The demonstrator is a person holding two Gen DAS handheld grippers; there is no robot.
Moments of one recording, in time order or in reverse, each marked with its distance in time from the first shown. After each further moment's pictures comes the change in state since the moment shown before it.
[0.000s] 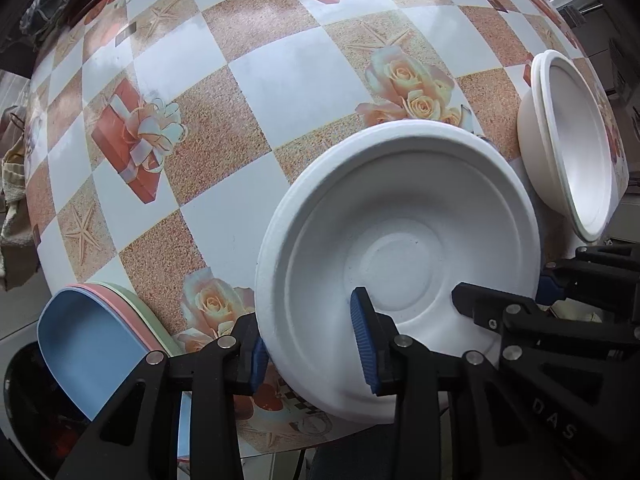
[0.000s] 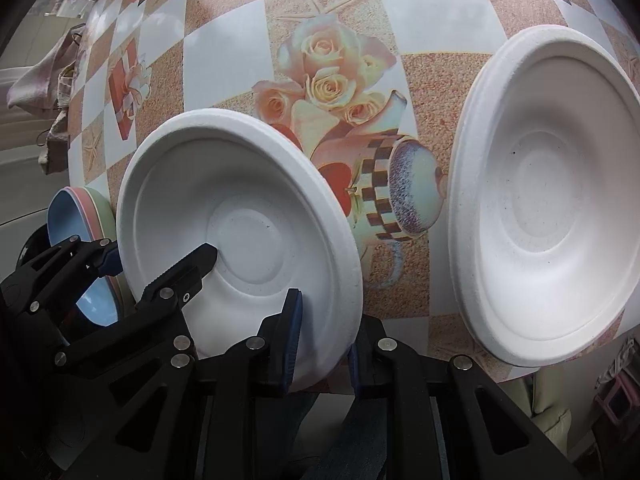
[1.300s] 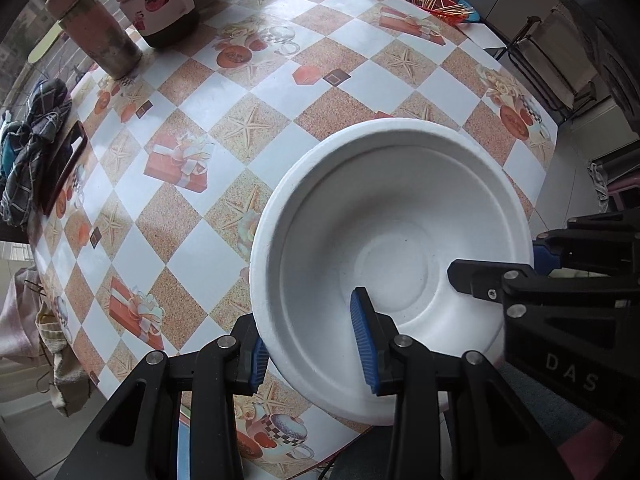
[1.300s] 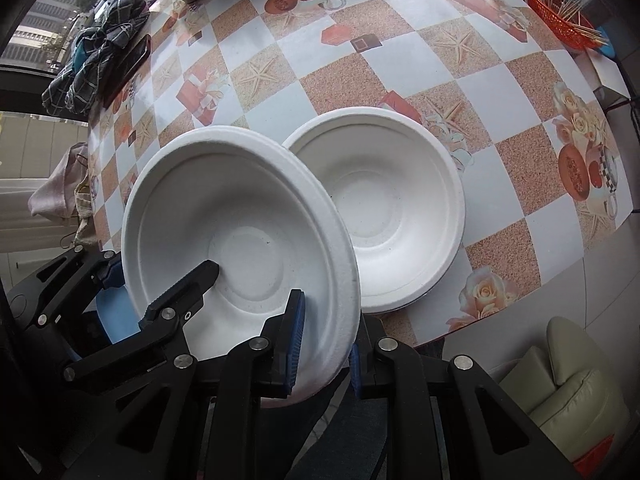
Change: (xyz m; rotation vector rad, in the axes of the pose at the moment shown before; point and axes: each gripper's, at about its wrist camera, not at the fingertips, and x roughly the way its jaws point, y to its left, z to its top) left arm -0.094 -0.106 0.033 0.372 -0.204 0.037; right arm -0.110 -0.094 -0.050 0.261 -0.262 0.056
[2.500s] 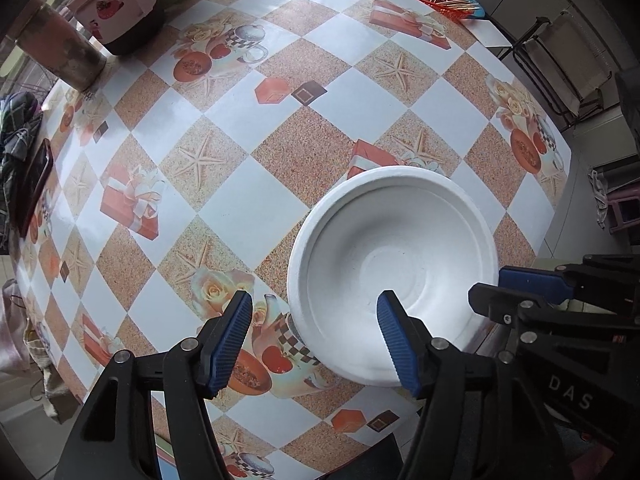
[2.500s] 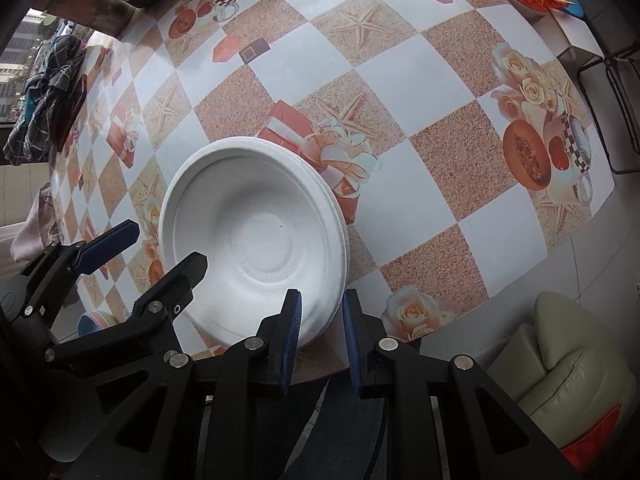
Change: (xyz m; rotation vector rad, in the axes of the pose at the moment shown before) left arm 0.033 -0.024 0.055 -0.031 0.051 -0.010; right arm 0.010 -0.067 0.024 0.121 0.051 -0.043
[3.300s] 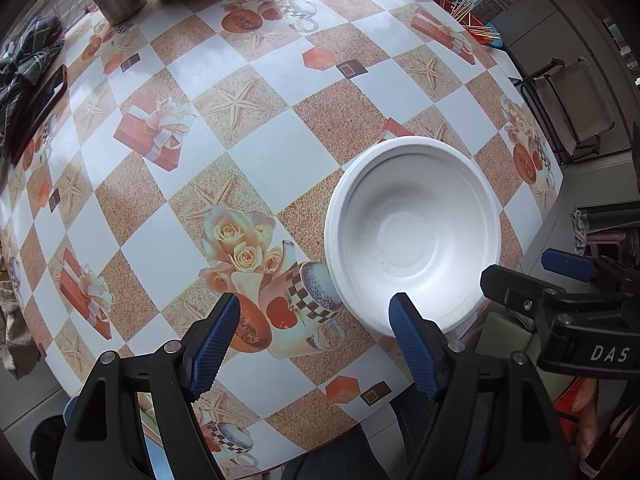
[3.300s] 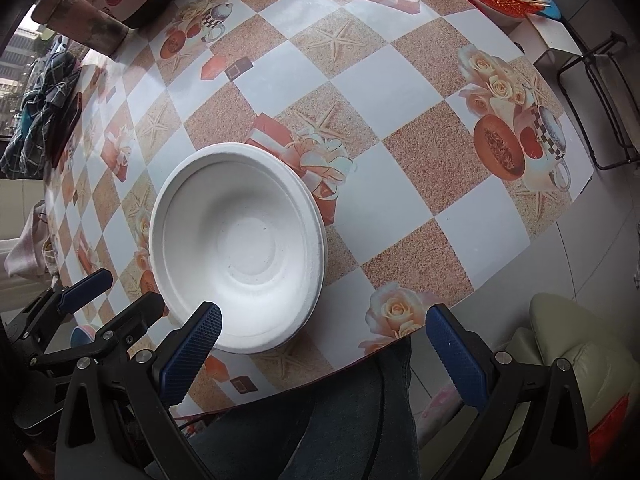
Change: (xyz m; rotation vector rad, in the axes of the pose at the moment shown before) left arm -0.004 0.035 -0.033 -0.152 0.022 -0.115; right arm -0.010 -0.008 -0.015 0.044 -0.099 -0.033
